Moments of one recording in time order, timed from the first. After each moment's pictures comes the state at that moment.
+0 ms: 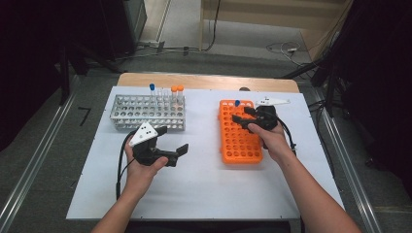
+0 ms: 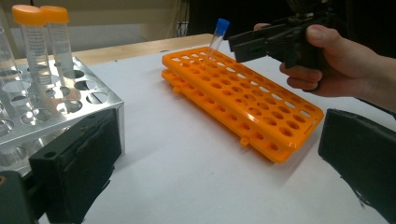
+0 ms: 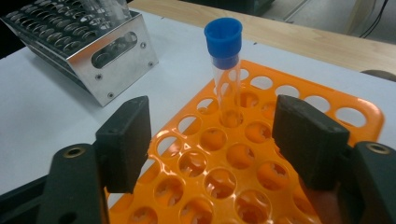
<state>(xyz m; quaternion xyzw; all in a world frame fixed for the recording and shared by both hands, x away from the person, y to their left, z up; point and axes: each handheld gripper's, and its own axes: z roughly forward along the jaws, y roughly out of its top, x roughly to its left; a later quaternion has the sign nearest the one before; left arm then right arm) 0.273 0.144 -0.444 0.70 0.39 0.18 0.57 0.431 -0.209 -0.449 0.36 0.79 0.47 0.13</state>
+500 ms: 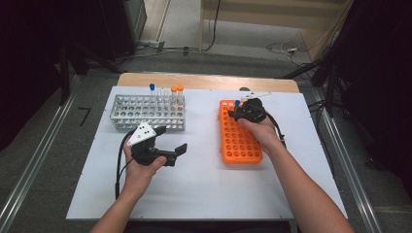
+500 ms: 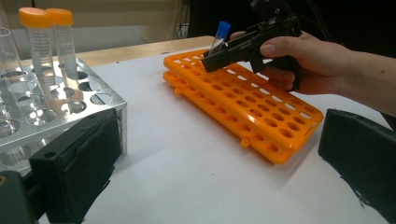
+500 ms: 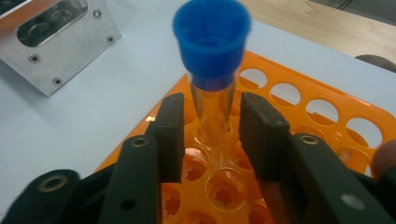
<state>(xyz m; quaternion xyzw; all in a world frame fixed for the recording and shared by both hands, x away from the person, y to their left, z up) 0.273 0.147 -0.443 0.70 0.39 0.18 0.57 0.457 -0.176 -0.455 0.38 0.83 0.38 0.16</state>
